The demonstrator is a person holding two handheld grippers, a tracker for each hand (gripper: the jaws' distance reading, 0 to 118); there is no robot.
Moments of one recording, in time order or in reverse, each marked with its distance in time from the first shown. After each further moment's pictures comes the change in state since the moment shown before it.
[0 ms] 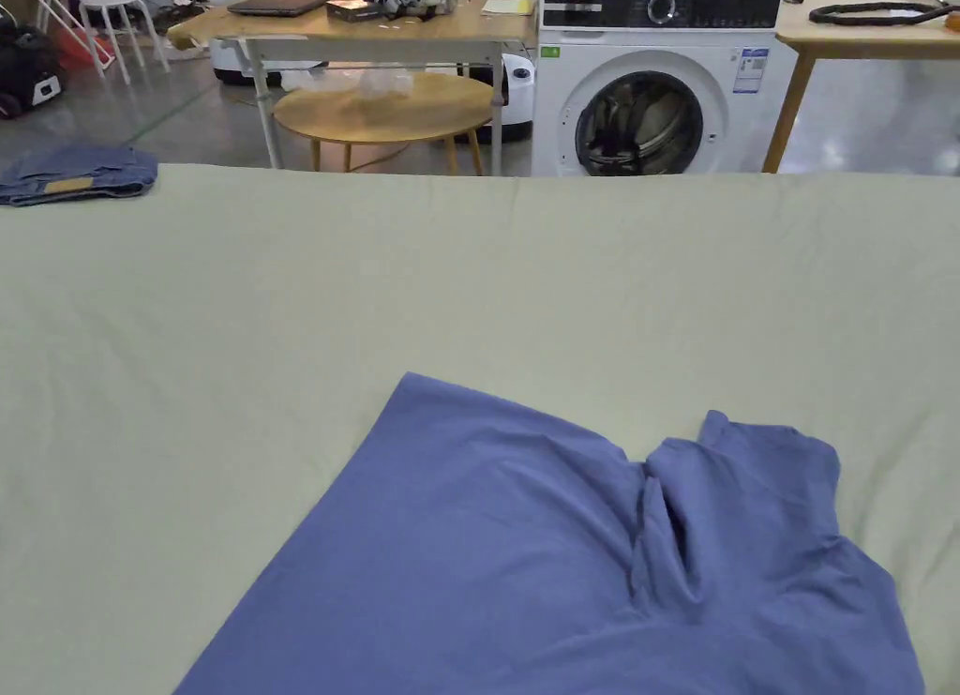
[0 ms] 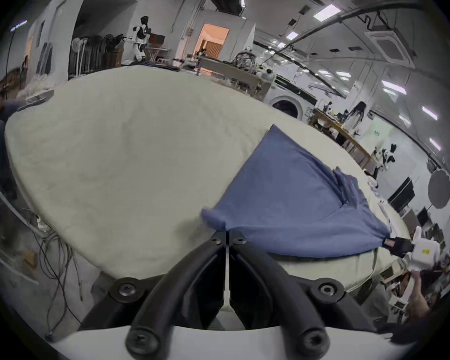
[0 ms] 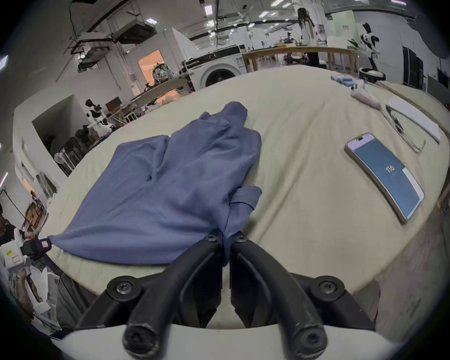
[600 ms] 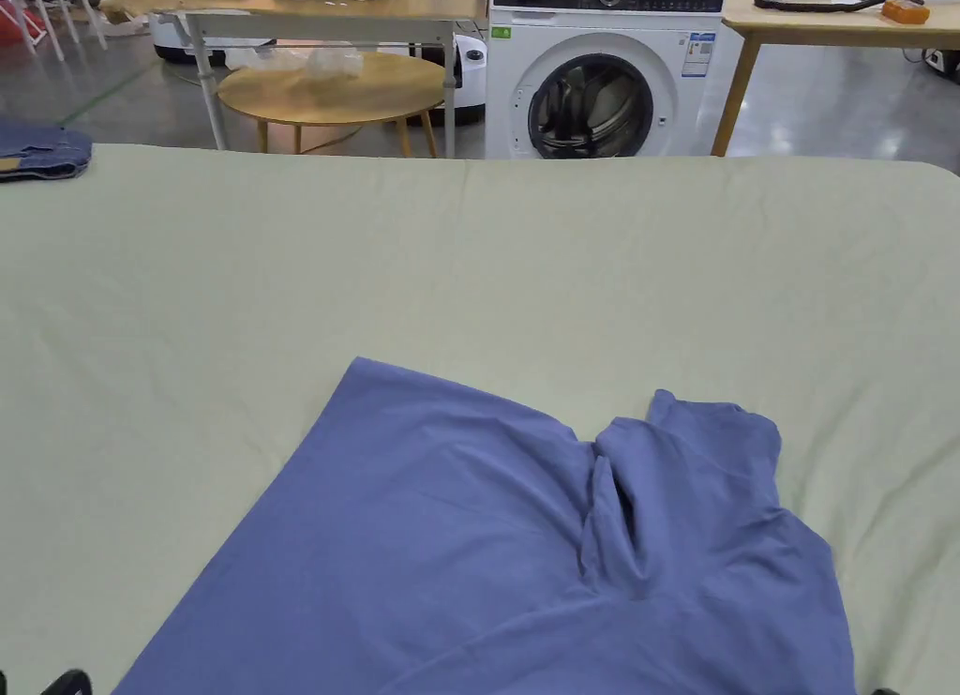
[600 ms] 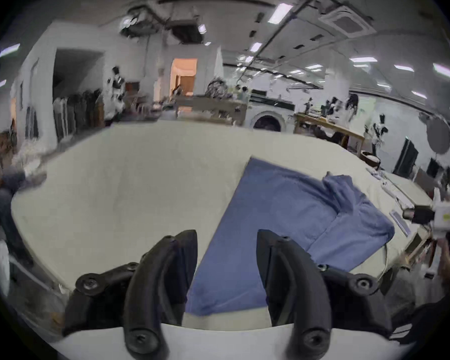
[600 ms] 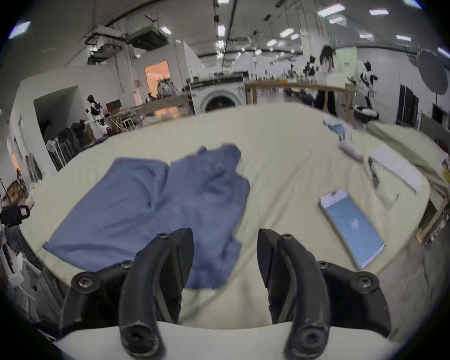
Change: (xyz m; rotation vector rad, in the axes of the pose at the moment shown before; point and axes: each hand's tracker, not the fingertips) left arm 0.071 0.046 0.029 0.212 -0.018 -0.310; right arm -0.018 0.038 0.046 0.215 -0.074 0.163
